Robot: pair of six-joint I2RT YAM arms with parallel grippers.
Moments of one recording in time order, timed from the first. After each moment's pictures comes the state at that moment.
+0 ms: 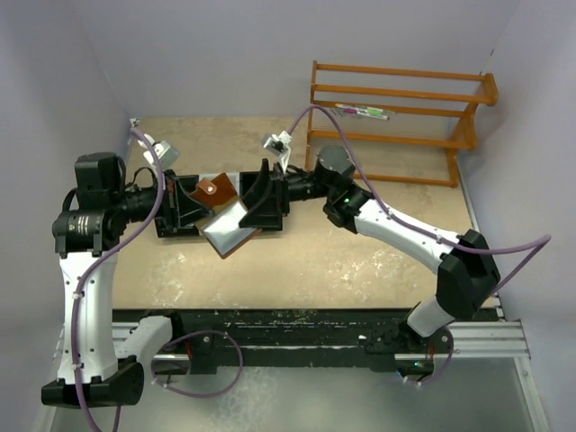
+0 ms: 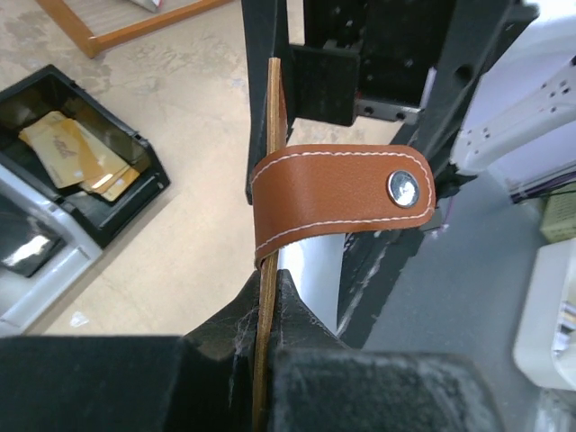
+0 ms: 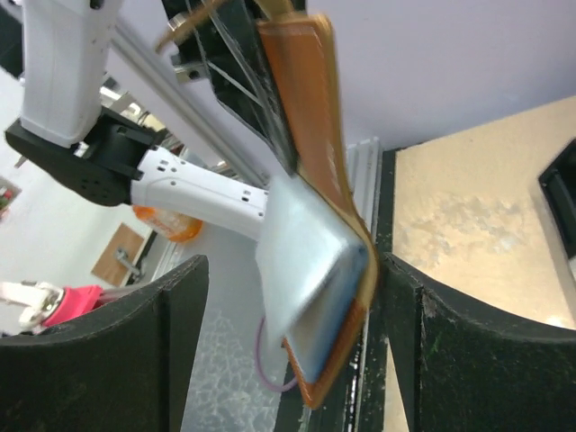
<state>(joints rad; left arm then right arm) 0.07 0.96 1.38 -1.08 1.05 0.14 0.79 1.58 1.26 0.45 -0.98 0.67</state>
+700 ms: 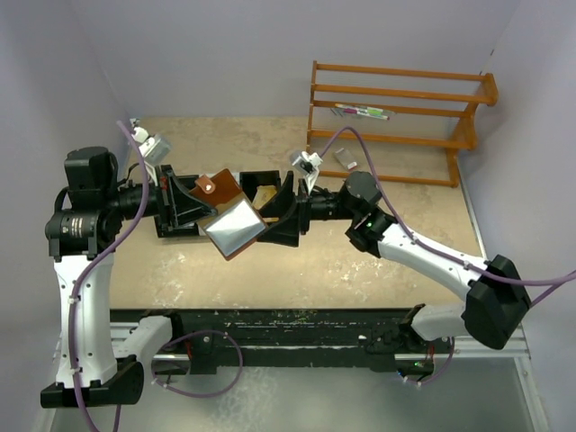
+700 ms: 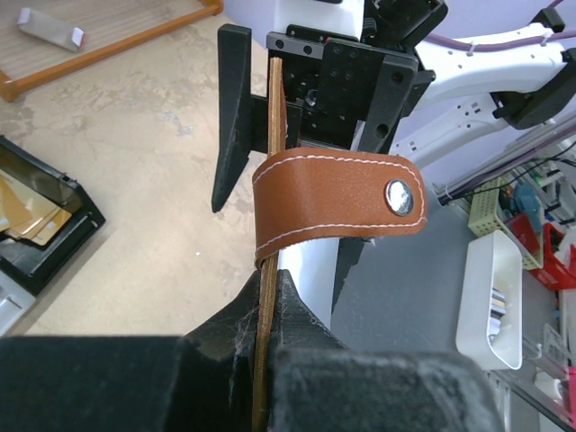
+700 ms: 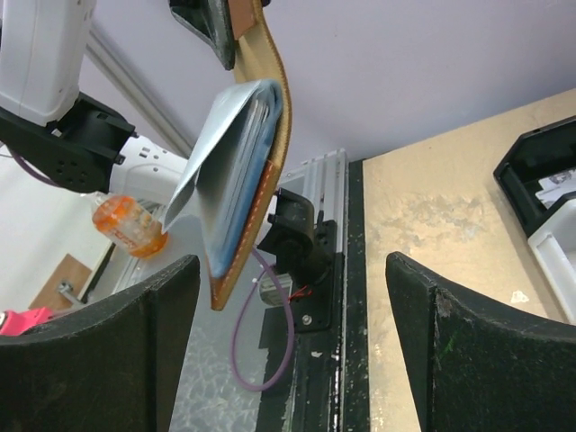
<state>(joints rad) 0.07 0.98 1.45 -1.03 1.22 0.00 0.77 1.34 0.94 0.59 -0.86 0.64</state>
